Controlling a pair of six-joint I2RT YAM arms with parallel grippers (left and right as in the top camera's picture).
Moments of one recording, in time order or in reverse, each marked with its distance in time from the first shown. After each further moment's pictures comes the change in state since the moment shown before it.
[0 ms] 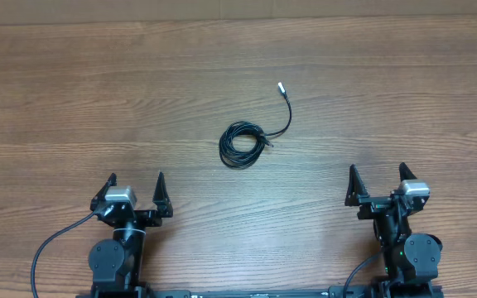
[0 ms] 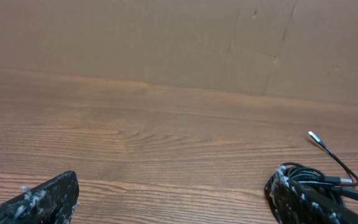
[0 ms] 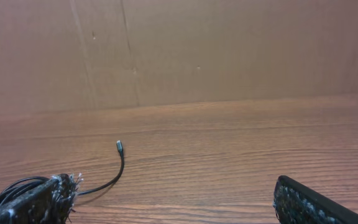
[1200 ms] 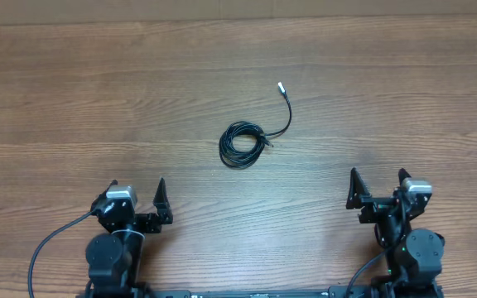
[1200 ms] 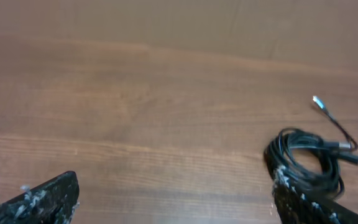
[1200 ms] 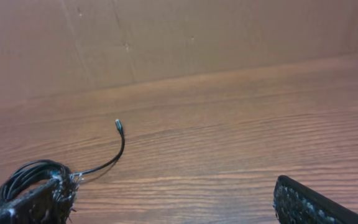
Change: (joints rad) left arm 0.000 0.068 0.137 -0.255 0.004 0.000; right arm 0.000 0.043 0.112 -0.208 0.015 0.061
